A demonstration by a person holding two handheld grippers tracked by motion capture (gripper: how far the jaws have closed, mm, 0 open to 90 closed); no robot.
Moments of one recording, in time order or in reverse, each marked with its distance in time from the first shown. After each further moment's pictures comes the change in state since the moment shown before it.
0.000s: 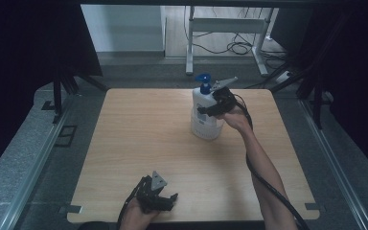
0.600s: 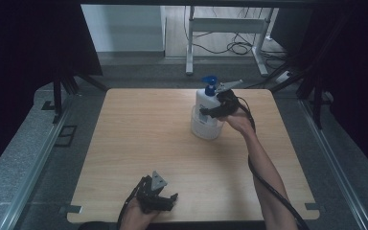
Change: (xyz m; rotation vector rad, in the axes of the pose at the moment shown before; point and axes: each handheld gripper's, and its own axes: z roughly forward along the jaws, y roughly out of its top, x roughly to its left) left arm 0.000 0.000 0.000 0.000 0.000 0.000; right arm -0.006 -0.015 -0.003 -0.051 0.020 0.038
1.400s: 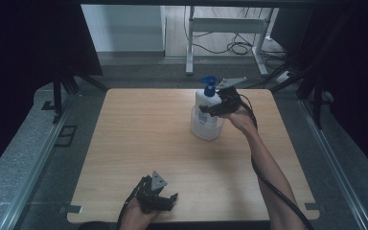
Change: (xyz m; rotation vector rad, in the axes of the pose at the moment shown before) left arm 0.000 0.000 0.000 0.000 0.000 0.002; right arm 0.012 0.017 -0.020 -0.077 -0.048 -0.010
